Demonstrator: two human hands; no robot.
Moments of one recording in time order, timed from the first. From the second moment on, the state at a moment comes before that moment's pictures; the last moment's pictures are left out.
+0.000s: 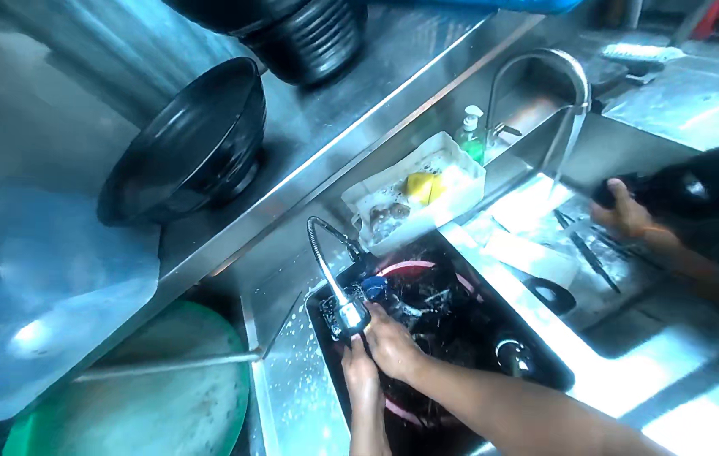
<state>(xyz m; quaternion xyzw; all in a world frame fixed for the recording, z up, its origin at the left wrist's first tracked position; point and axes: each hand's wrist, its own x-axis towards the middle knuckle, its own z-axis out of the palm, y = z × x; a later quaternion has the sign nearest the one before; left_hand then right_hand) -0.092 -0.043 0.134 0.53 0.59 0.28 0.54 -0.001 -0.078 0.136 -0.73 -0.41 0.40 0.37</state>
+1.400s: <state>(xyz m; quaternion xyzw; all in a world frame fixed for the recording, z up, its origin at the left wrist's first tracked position) -0.023 -0.026 -0.015 0.60 0.50 0.28 0.56 0.123 -0.159 0.101 -0.84 -0.14 0.24 0.46</state>
